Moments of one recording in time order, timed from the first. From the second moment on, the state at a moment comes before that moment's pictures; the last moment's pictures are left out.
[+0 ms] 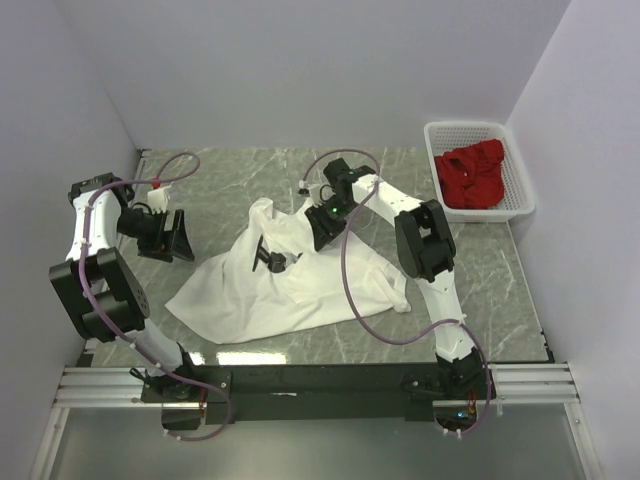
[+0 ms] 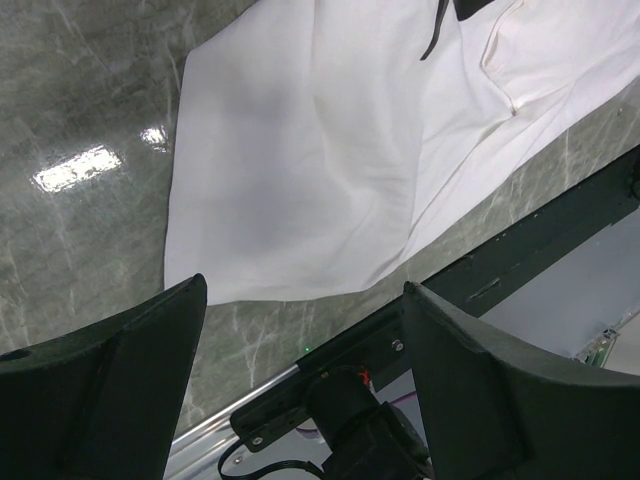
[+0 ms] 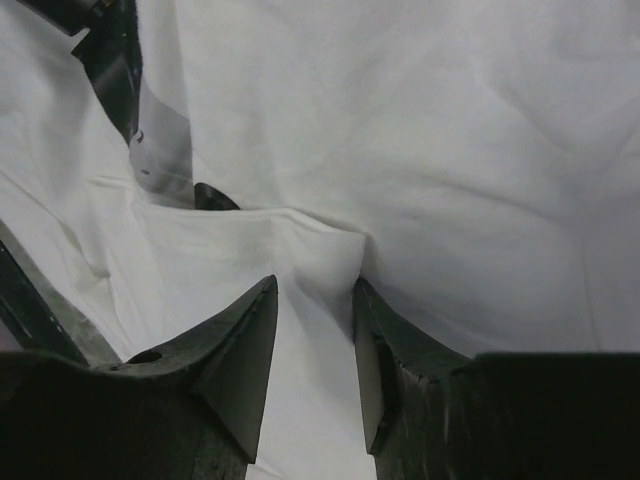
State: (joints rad) left arm 0.39 1.65 1.40 -1.33 0.58 0.55; right arm 0.50 2.36 1.95 -0.93 -0.60 -0.27
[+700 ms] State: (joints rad) left arm 0.39 1.64 1.27 -1.32 0.50 0.83; right arm 0.35 2.15 1.81 -0.95 -0.74 -0.23
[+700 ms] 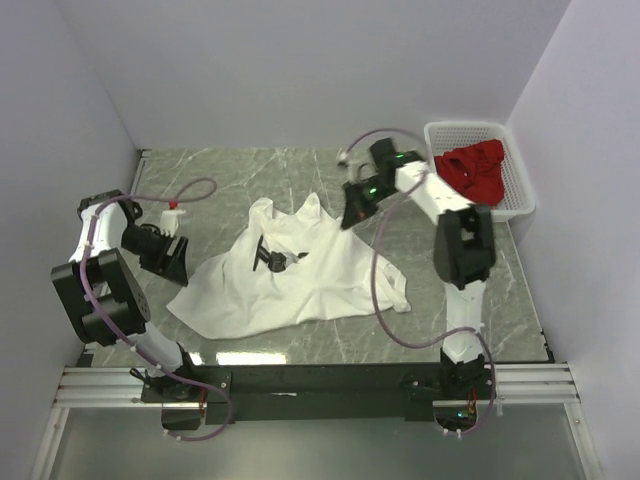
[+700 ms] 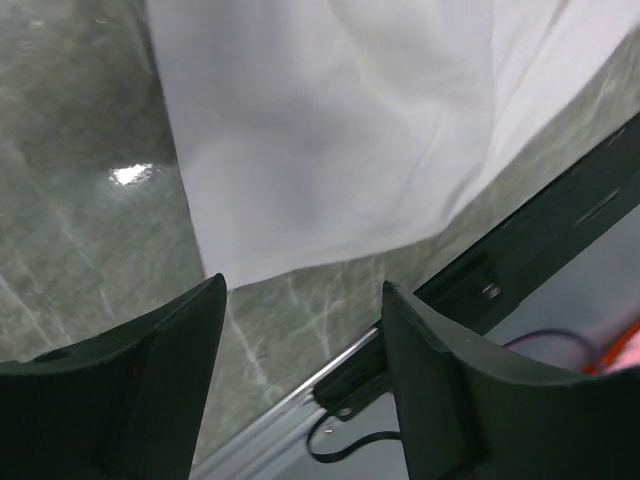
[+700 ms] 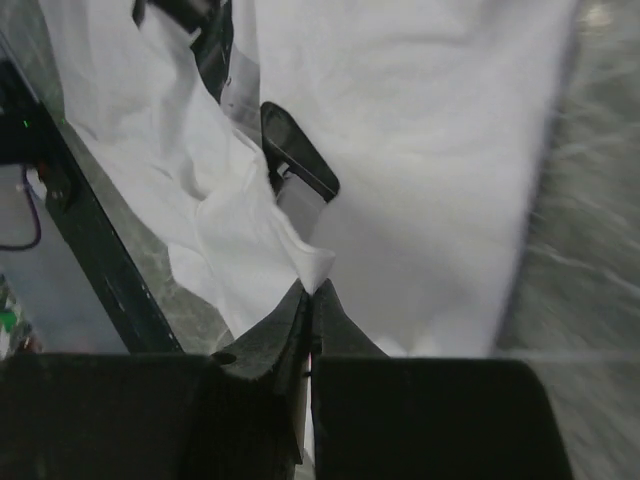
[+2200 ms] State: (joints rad) left arm -0.03 1.18 0.58 -0.92 0.45 1.56; right arm 0.00 1.74 1.50 -1.08 -0.66 -0.37
